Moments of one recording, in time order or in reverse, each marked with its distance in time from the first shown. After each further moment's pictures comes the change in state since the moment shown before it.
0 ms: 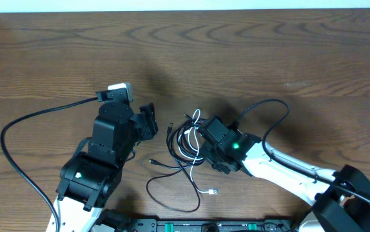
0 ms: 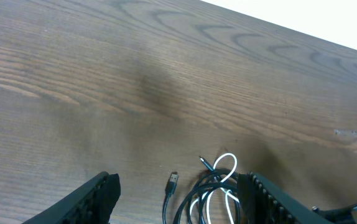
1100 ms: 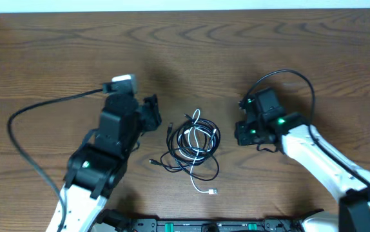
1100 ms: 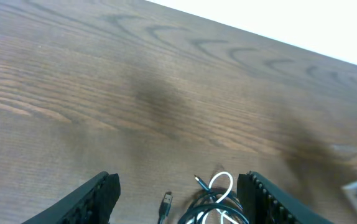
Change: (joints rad) left arm -0.005 0.056 0.000 0.097 -0.018 0.000; right arm -0.392 -0.092 0.001 -0.088 -0.140 -1.178
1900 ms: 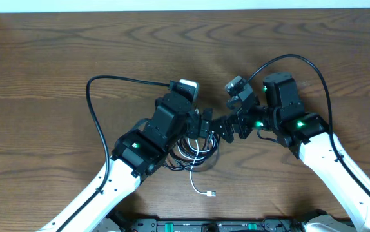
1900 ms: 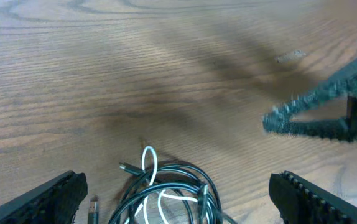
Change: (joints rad) left arm -0.284 0.246 0.000 0.181 0.075 0.157; right arm -0.051 -0.175 0.067 0.161 -0.408 -0.376
